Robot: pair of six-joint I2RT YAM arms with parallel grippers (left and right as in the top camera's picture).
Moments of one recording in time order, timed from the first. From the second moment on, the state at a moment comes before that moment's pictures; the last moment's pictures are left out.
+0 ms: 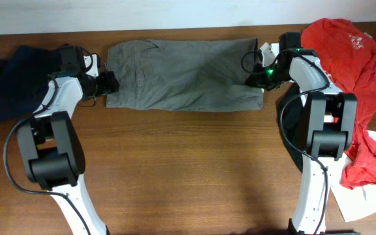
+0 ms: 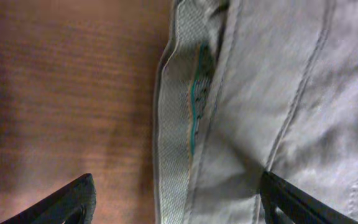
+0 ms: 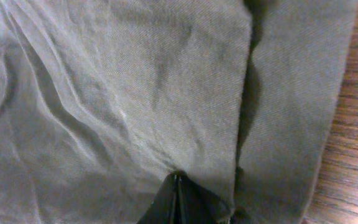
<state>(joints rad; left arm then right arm) 0.14 2.20 1.60 -0.50 0.24 -0.07 -0.07 2.43 1.92 -0.80 -0.55 -0.02</state>
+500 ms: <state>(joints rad) 0.13 2.24 1.60 -0.40 0.34 -0.07 -0.07 2.43 1.92 -0.80 -0.55 -0.01</state>
